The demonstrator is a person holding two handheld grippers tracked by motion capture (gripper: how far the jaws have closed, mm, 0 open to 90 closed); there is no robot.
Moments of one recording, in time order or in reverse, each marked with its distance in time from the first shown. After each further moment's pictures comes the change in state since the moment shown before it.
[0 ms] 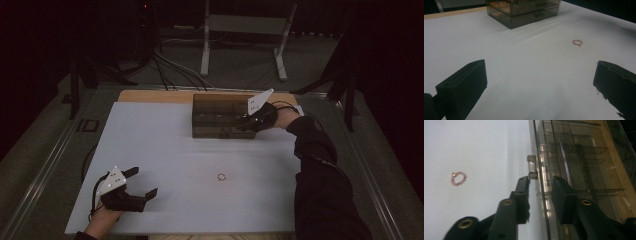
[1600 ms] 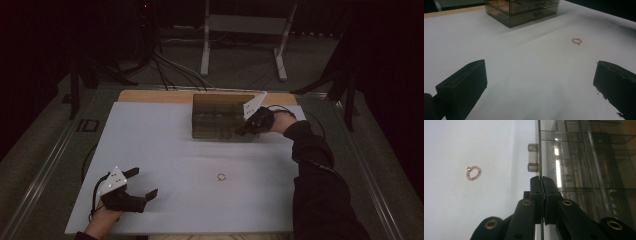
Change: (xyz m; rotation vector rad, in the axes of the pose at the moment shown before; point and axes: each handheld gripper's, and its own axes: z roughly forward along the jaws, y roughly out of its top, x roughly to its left) left arm 0.000 -0.001 0.001 0.005 -0.006 0.001; right arm 0.005 -0.001 0.014 0.060 0.114 0.031
